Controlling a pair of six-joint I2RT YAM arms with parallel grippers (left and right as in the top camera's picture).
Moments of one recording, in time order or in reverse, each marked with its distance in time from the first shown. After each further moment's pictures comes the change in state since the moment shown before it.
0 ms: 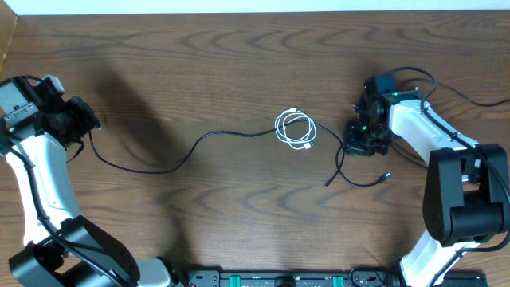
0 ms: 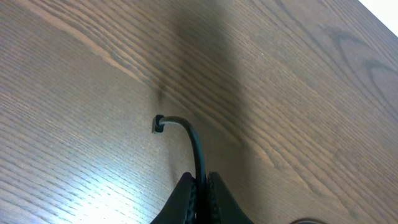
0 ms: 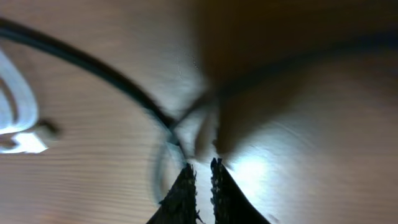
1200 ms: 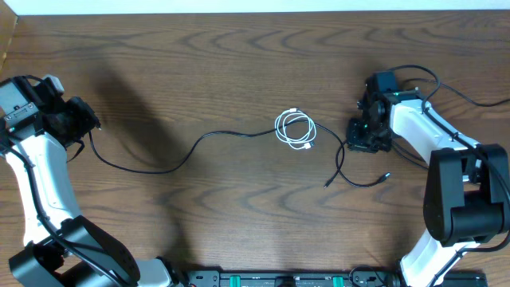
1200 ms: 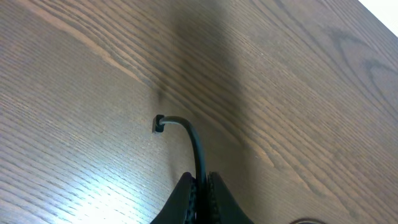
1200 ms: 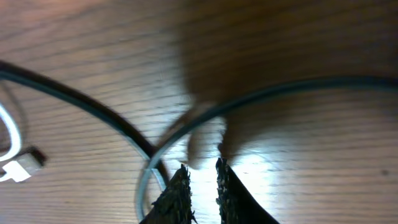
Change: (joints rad) left arm 0.000 0.000 0.000 0.000 0.000 0.000; right arm -0.003 -0.001 0.002 0.055 0.054 -0.005
